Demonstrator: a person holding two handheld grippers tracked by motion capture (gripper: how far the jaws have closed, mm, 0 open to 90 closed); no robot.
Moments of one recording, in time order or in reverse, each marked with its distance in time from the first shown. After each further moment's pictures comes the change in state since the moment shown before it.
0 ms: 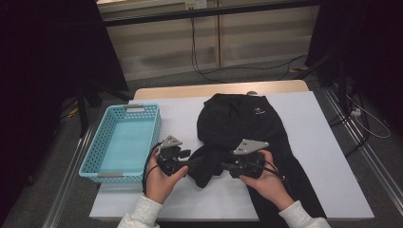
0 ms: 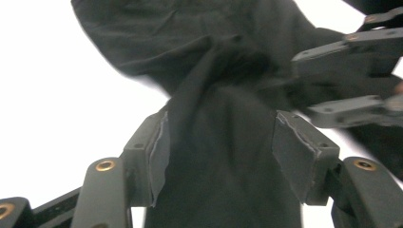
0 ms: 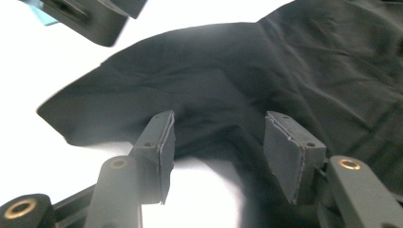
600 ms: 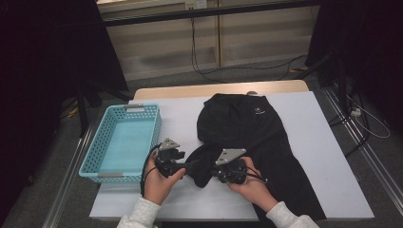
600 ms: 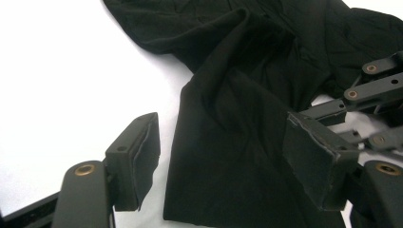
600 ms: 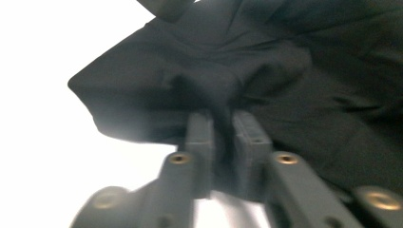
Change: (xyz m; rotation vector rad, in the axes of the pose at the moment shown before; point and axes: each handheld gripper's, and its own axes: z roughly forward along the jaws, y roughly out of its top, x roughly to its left) left arm 0.008 -0.010 0.003 0.032 0.034 -0.007; right arm 0.027 -0.004 0.040 0.093 0.107 -0.094
